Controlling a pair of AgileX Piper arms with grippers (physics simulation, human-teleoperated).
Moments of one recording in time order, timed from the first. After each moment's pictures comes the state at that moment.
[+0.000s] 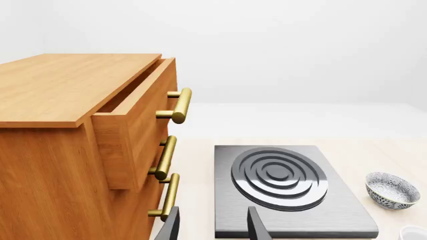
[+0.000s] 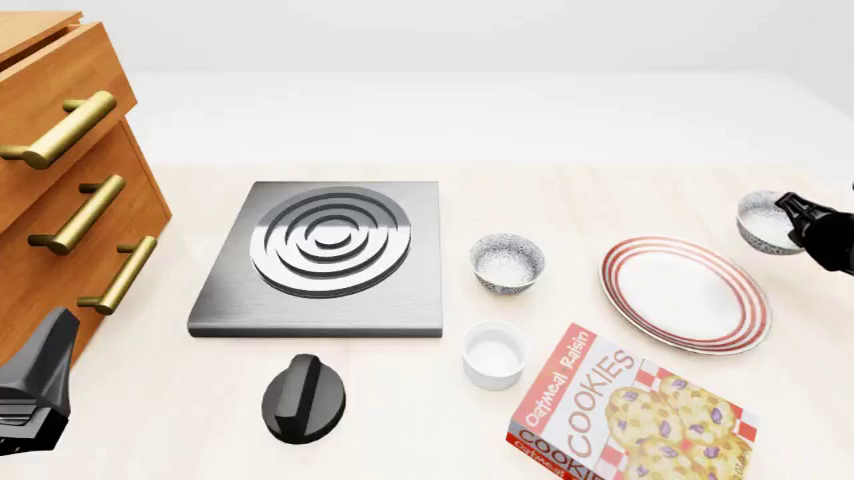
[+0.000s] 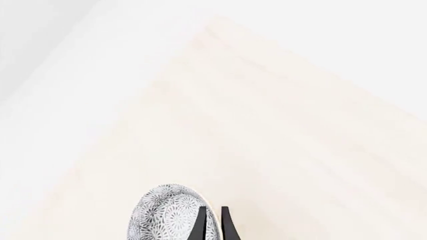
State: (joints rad) left arm 0.00 0.01 0.00 0.00 0.00; right arm -0.44 1.87 -0.93 -0.27 0.50
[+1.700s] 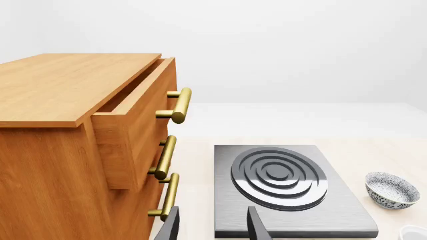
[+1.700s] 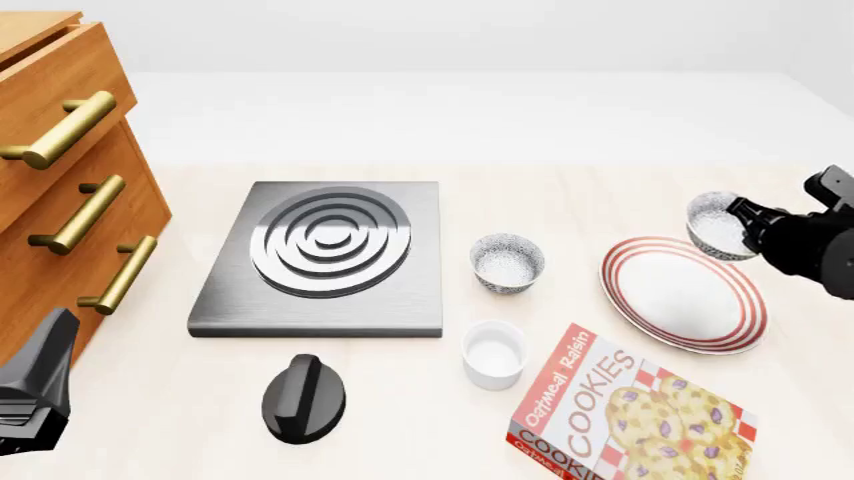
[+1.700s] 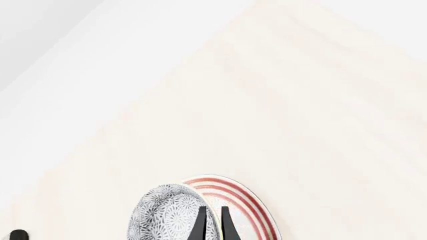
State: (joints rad) left arm 0.00 0.01 0.00 0.00 0.00; right arm -0.28 1.66 -0.72 -0.29 0.48
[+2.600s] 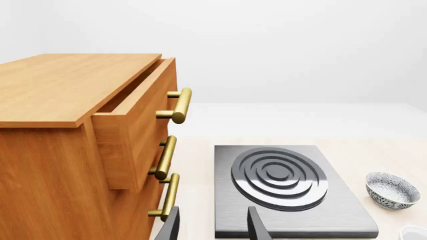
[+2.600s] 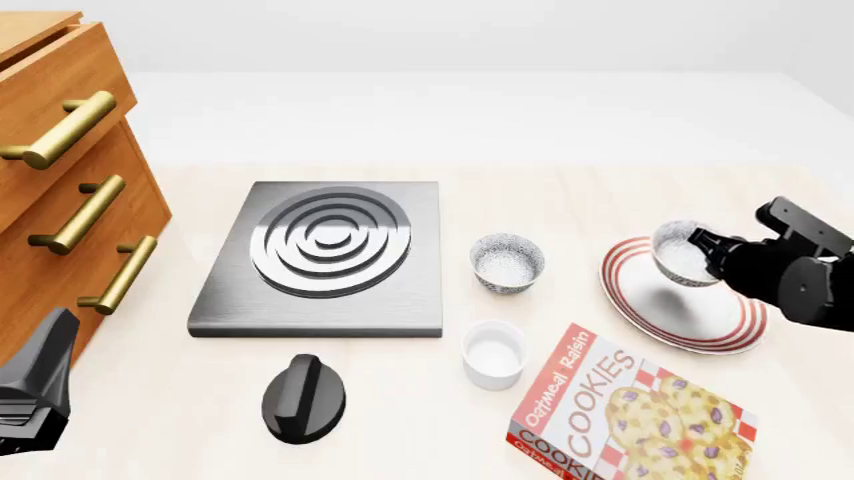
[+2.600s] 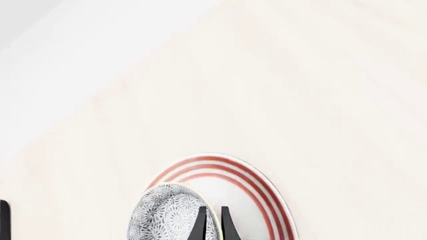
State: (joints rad) left arm 0.00 0.01 0.00 0.00 0.00; right arm -0.22 1.78 -0.68 -0.40 0.45
